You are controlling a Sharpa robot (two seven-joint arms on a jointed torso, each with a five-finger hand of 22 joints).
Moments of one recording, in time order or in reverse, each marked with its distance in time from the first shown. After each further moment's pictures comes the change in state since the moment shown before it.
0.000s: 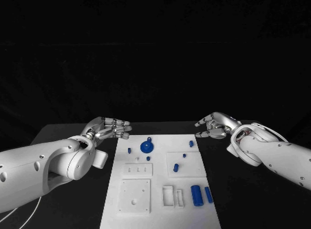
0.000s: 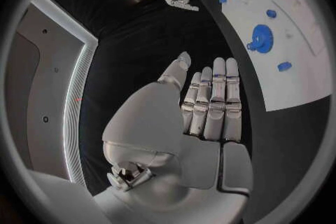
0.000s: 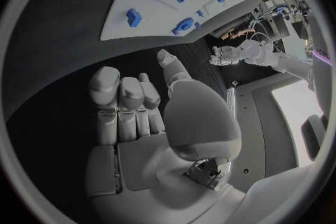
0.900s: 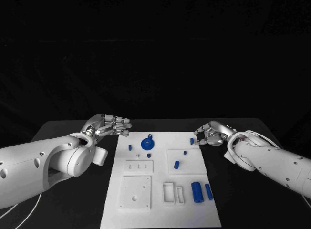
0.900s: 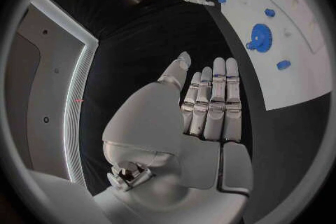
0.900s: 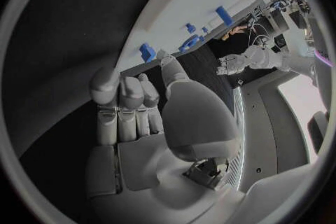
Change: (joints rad) left arm 0.000 0.003 -0.001 -0.007 -0.009 0.008 0.000; left_hand 0.000 0.000 0.000 0.000 0.000 0.000 0.000 0.000 0.000 0.000 0.000 0.000 0.000 0.000 0.000 0.000 0.000 0.000 0.000 0.000 0.000 0.000; right arm -0.063 0.090 -0.003 -0.158 0.037 0.044 0.054; right_hand 0.020 0.019 -0.031 -0.007 -0.075 -0.036 -0.007 0.000 0.000 -0.011 -0.011 -0.008 -0.002 -0.004 -0.003 -0.004 0.002 0.000 0.000 0.000 -0.007 0.000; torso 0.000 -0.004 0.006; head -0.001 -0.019
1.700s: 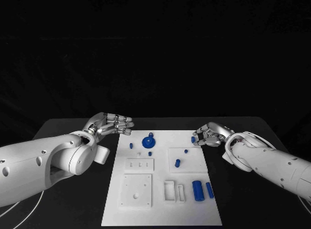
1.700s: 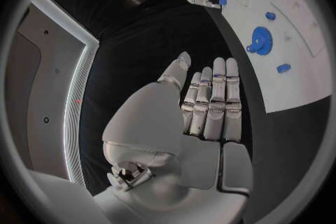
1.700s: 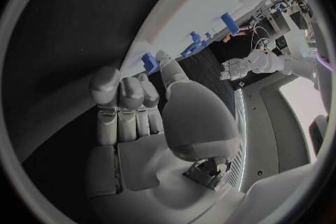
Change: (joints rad) left arm 0.000 -0.001 0.000 0.010 -0.007 0.003 -0.001; left_hand 0.000 0.000 0.000 0.000 0.000 0.000 0.000 0.000 0.000 0.000 0.000 0.000 0.000 0.000 0.000 0.000 0.000 0.000 0.000 0.000 0.000 0.000; right arm -0.010 0.039 -0.004 -0.046 -0.017 -0.004 -0.004; right_hand -0.009 0.008 0.039 -0.018 -0.021 0.007 0.000 0.000 0.000 0.004 -0.004 0.000 0.005 0.000 0.000 0.000 0.002 0.000 0.000 0.000 0.000 0.000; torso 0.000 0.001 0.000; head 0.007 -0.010
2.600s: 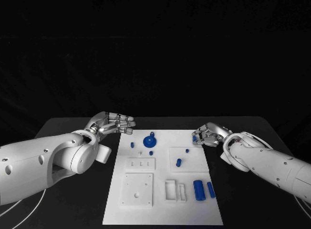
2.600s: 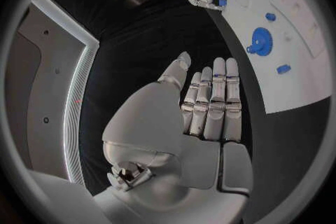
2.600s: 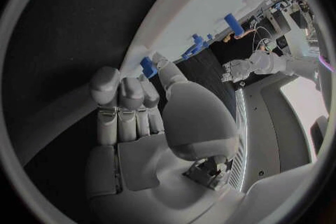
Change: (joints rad) left arm 0.000 0.001 0.000 0.001 -0.002 0.002 -0.002; left_hand 0.000 0.000 0.000 0.000 0.000 0.000 0.000 0.000 0.000 0.000 0.000 0.000 0.000 0.000 0.000 0.000 0.000 0.000 0.000 0.000 0.000 0.000; right arm -0.001 0.036 -0.004 -0.033 0.001 0.000 -0.004; right_hand -0.019 0.019 0.086 -0.040 -0.053 0.019 -0.003 0.000 0.000 0.000 0.000 0.000 0.005 0.000 0.000 0.000 0.004 0.000 0.000 0.000 0.000 0.000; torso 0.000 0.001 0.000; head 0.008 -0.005
